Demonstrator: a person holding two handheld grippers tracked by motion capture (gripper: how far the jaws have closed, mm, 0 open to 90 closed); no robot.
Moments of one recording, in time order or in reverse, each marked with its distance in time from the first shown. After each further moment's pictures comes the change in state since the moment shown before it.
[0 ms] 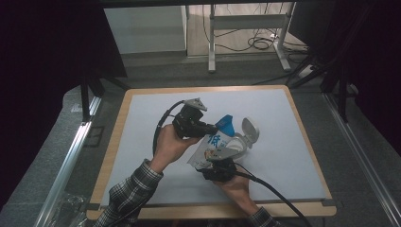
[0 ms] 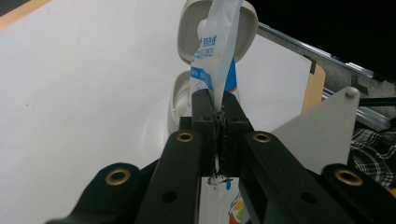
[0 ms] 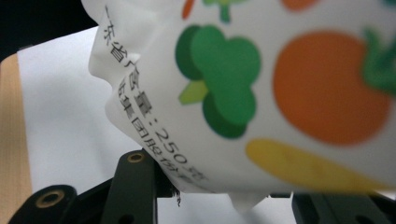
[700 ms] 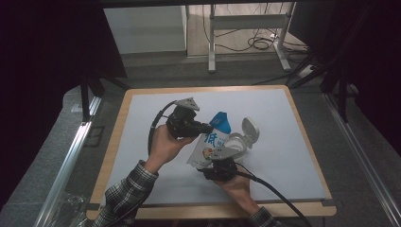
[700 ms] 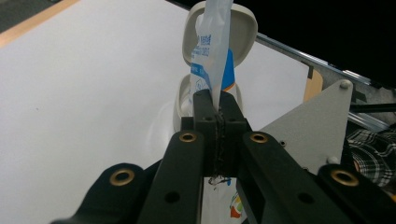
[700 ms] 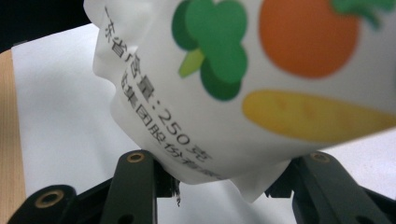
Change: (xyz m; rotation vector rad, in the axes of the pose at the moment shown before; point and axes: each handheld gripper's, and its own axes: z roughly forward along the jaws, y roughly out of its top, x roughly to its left) left arm 0.006 -0.010 -0.012 -0.053 -0.003 0.014; right arm -0.002 0.000 -0.001 0.005 -0.009 -0.016
